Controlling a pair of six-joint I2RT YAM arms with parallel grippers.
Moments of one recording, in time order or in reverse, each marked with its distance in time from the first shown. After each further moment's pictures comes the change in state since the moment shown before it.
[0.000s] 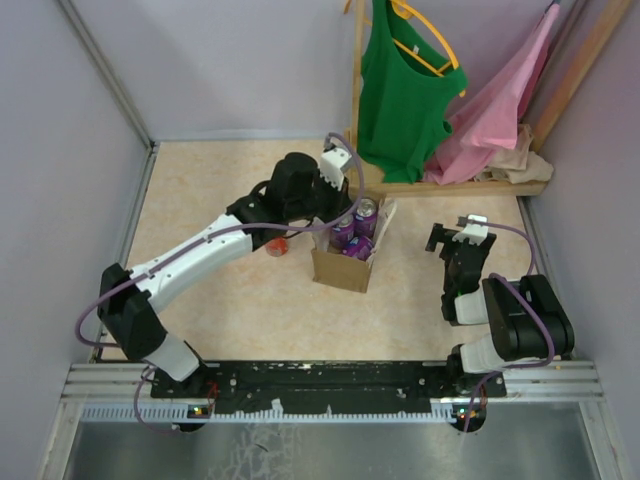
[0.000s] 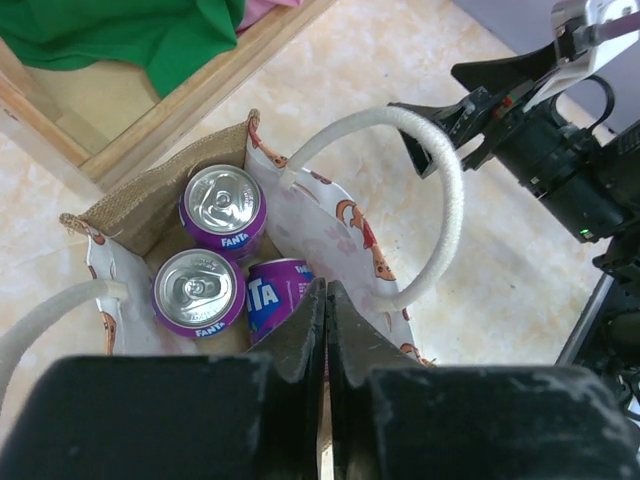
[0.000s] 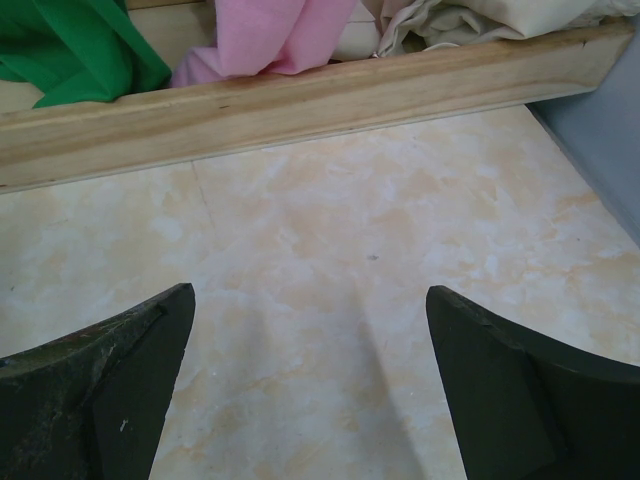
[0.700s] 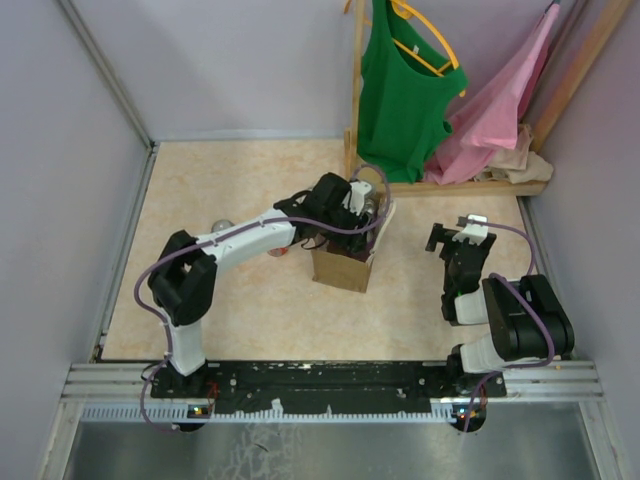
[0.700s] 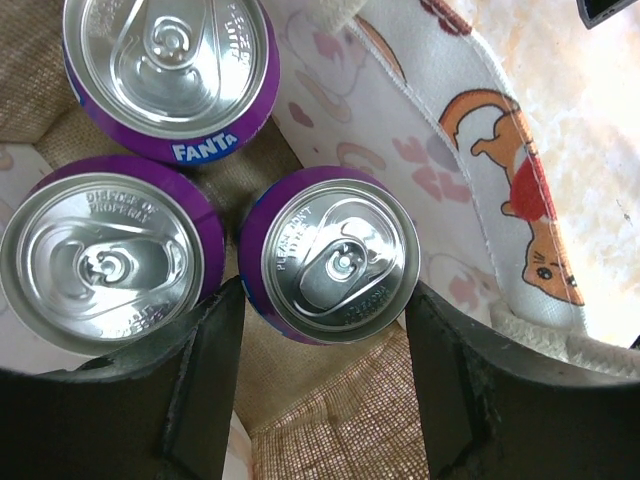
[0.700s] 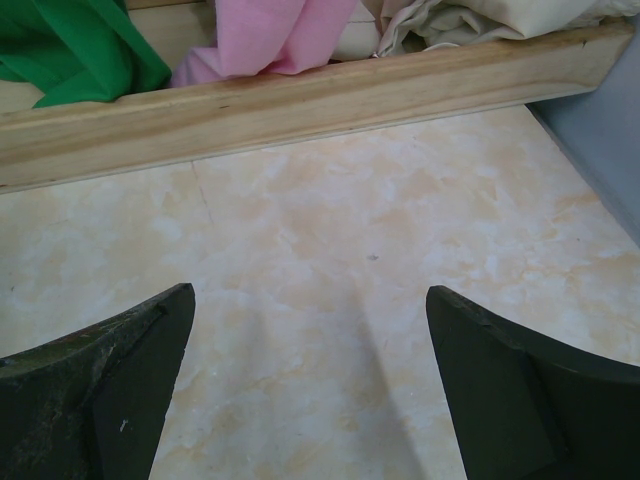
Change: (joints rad) left arm 0.003 0.327 0.051 -0.109 0.021 -0.004; right arm 0.000 0.000 0.000 0.000 0.000 0.000
